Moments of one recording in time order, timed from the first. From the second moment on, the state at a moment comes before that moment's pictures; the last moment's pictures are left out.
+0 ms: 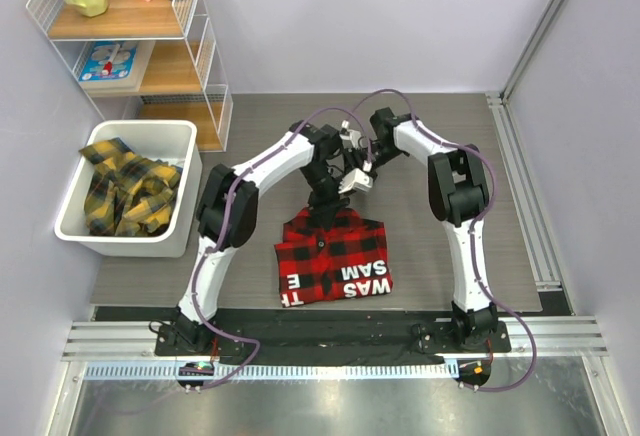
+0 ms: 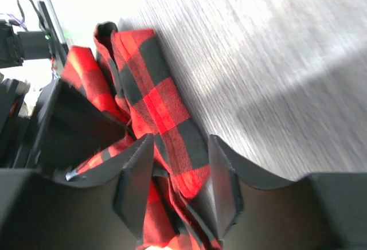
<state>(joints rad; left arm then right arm) -0.65 2.26 1.96 -1.33 0.68 1.00 0.32 2.34 1.85 -0.95 -0.95 -0.29</state>
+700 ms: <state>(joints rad) -0.55 2.14 1.62 -1.25 0.76 0.80 0.35 2.32 1.78 -0.97 -1.02 -0.24</state>
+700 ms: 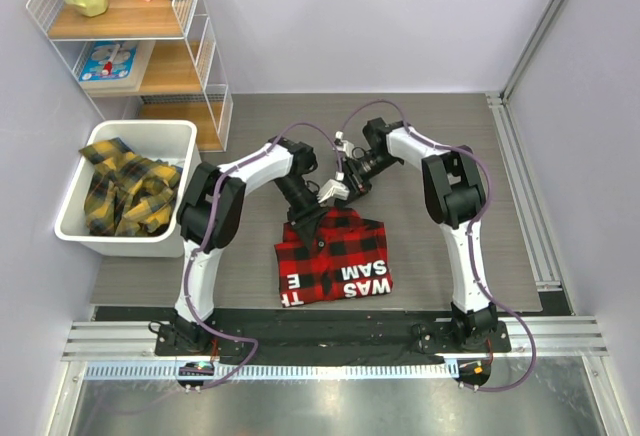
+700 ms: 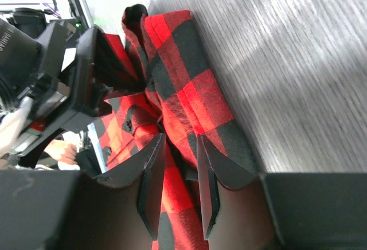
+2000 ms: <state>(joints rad) -0.53 2.25 1.94 -1.31 0.75 0.84 0.36 2.41 1.86 -1.09 -0.97 -0.43</state>
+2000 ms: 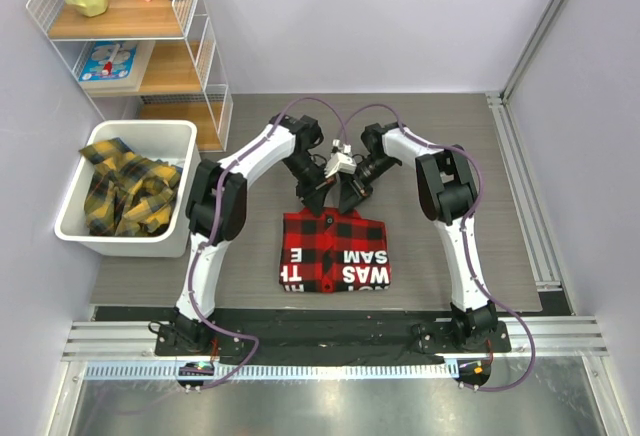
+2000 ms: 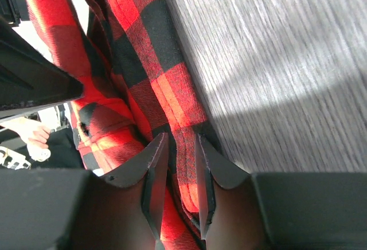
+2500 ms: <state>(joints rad) -0.50 2.24 1.89 -1.15 0.74 0.81 0.36 2.46 1.94 -1.16 -0.98 -0.47</state>
